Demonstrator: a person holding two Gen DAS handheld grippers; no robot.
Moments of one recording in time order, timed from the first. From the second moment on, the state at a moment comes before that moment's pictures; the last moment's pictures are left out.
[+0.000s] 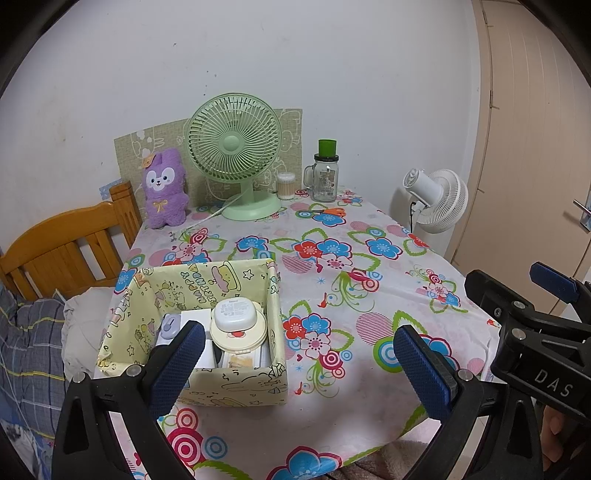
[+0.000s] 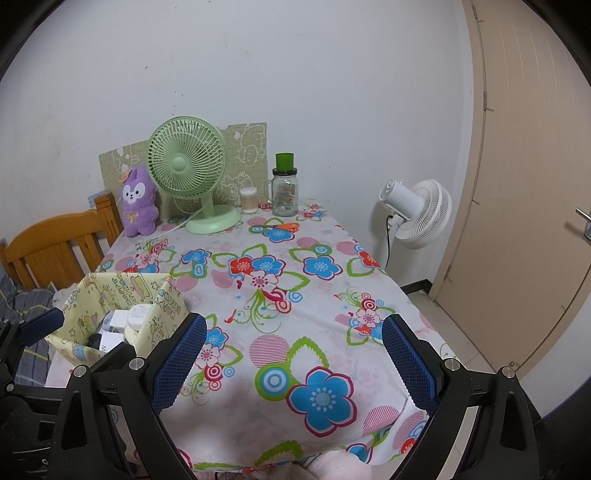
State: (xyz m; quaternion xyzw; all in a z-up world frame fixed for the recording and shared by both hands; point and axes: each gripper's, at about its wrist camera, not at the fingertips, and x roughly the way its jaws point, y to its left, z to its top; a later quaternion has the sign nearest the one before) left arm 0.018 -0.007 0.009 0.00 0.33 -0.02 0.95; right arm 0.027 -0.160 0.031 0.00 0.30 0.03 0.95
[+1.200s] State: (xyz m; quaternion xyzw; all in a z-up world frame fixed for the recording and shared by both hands) left arm 0.018 -0.005 0.007 0.00 0.32 -0.02 0.95; right arm 0.027 -0.161 0.031 0.00 0.30 0.03 0.96
